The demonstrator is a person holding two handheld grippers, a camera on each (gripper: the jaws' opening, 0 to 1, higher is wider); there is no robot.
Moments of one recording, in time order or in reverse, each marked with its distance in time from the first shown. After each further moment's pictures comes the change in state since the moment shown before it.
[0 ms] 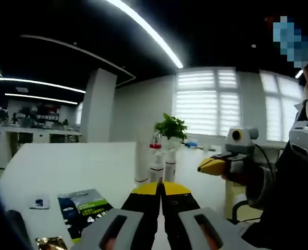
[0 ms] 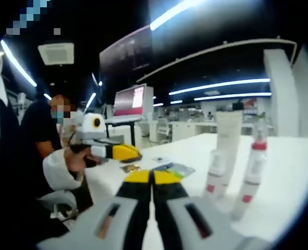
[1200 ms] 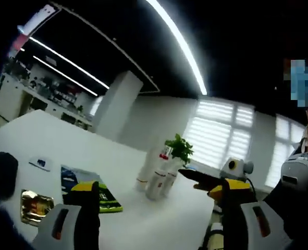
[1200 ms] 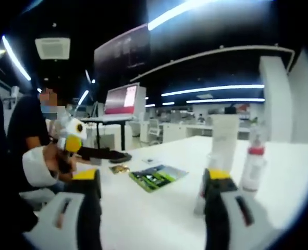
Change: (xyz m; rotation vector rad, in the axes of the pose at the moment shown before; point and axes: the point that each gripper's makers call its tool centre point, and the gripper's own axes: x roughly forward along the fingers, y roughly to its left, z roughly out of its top) left arm -0.033 0.015 0.000 -0.346 -0.146 0.018; right arm 0.019 -0.009 0.000 -0.057 0.017 -0.075
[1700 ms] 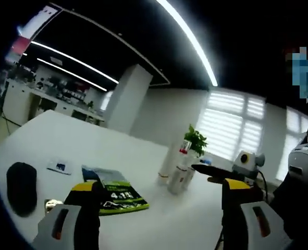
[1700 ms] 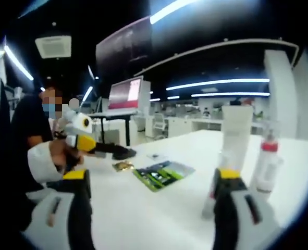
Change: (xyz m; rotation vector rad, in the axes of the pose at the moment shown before) left arm -0.008 0.041 0.006 0.047 0.075 0.132; right arm 0.018 0.002 -0.007 0.027 0.036 0.039
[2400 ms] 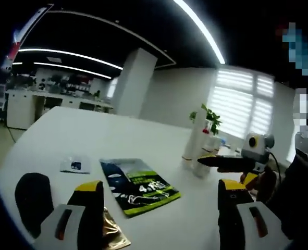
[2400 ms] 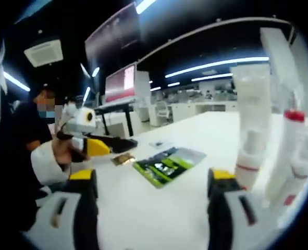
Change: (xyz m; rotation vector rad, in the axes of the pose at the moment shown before) left arm 0.014 0.055 -0.015 0.077 0.188 0.101; right arm 0.055 0.004 -0.043 0.129 0.113 0.060
